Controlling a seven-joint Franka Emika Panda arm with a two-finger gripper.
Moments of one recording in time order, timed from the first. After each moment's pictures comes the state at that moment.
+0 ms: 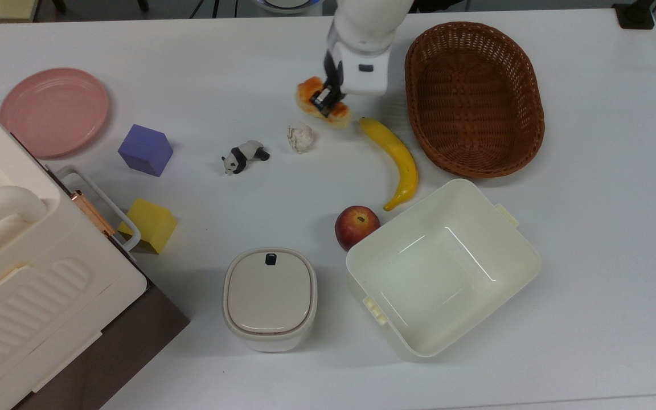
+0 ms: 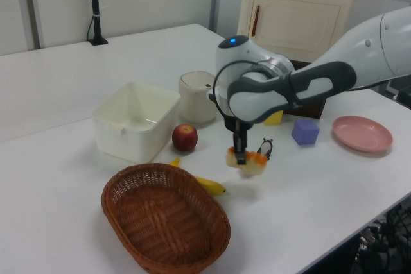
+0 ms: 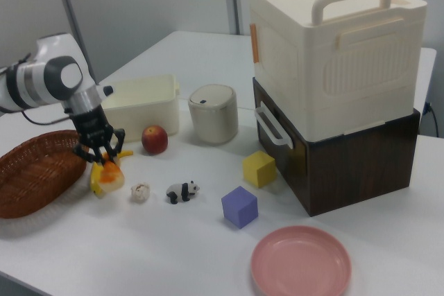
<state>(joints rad) 0.05 0.09 0.25 -2.07 -0.23 2.05 -0.45</state>
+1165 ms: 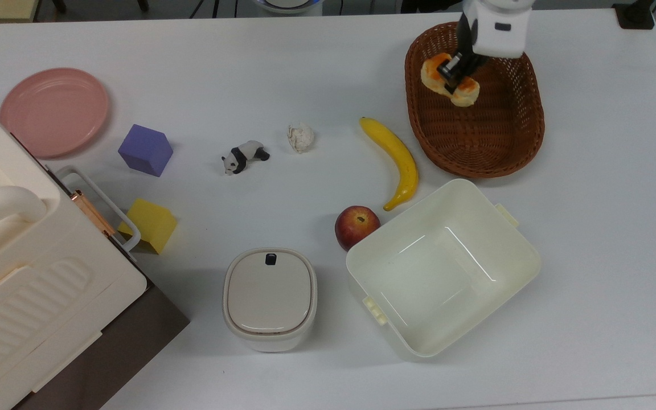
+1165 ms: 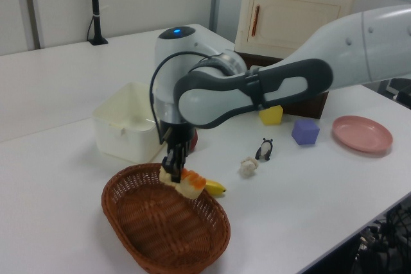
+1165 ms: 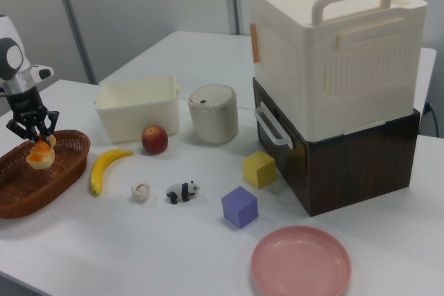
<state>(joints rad) 0.35 0.20 0.26 -1.84 -0.09 1.98 -0.07</state>
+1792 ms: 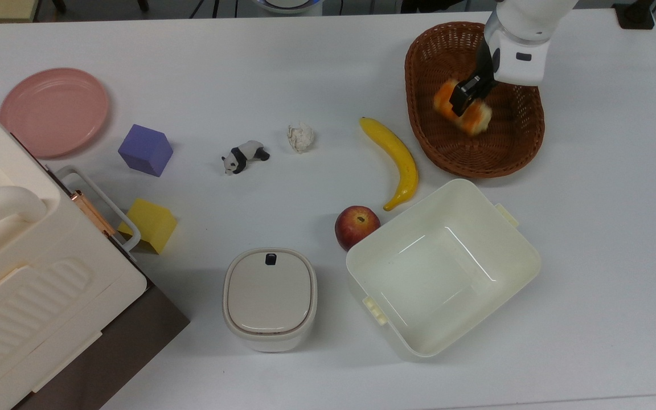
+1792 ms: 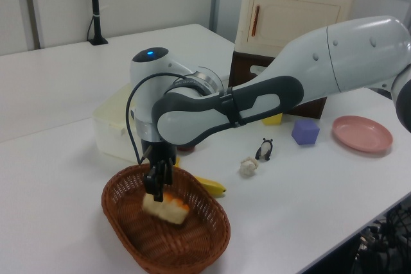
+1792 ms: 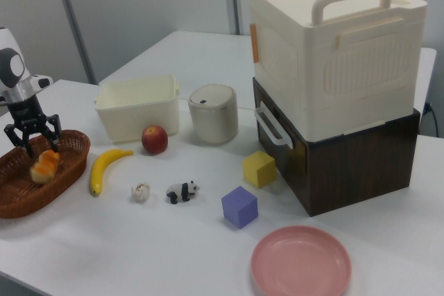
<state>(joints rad) 0.40 0.33 0.26 -1.75 -0.15 1.98 0.01</state>
